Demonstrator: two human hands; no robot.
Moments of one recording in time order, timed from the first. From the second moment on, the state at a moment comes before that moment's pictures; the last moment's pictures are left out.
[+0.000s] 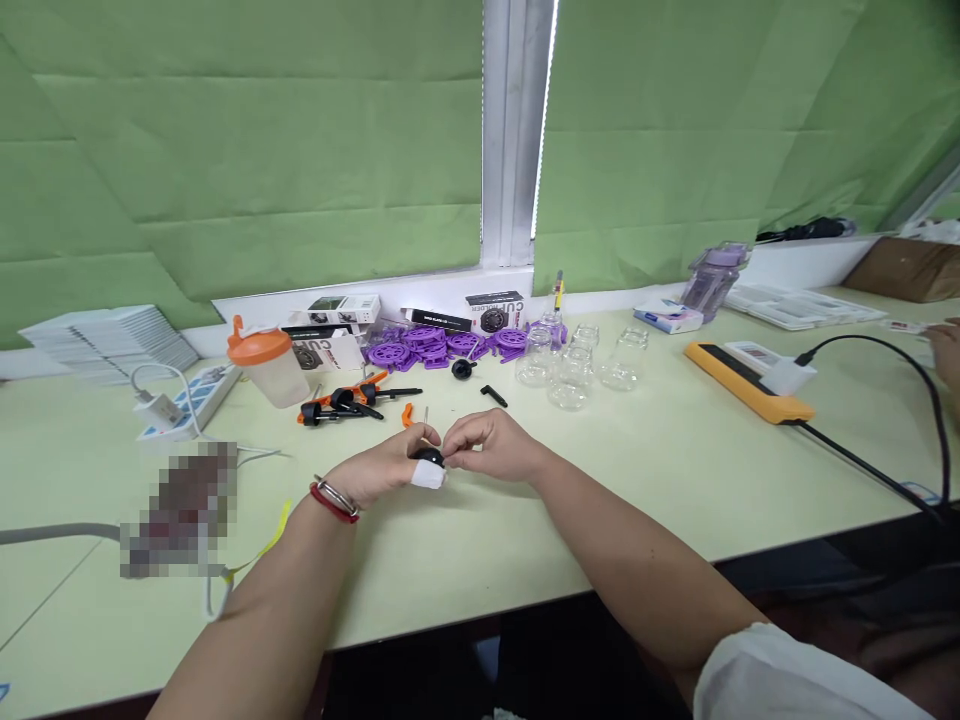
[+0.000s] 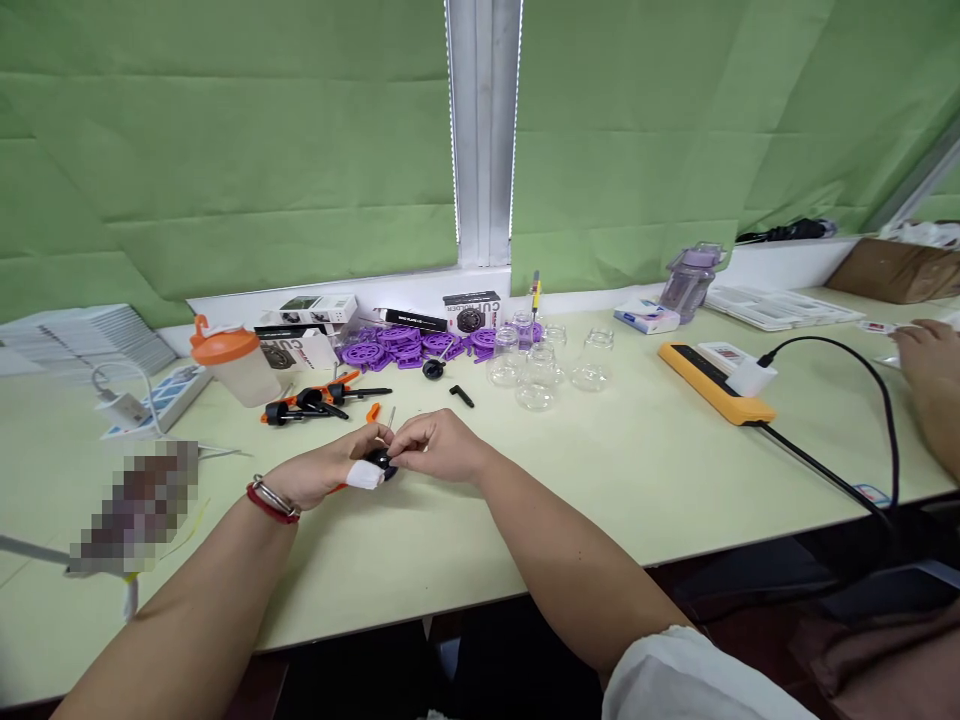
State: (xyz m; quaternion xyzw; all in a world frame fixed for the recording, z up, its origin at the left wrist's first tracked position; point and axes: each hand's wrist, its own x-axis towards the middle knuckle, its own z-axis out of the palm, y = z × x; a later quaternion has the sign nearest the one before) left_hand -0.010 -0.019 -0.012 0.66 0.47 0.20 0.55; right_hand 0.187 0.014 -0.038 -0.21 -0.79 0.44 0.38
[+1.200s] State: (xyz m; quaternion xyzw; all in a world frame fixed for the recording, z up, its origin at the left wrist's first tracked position) left_hand 0.007 0.017 0.002 0.55 0.49 0.08 0.67; right_hand 0.183 0.025 -0.038 -0.28 -0.73 0.51 0.36
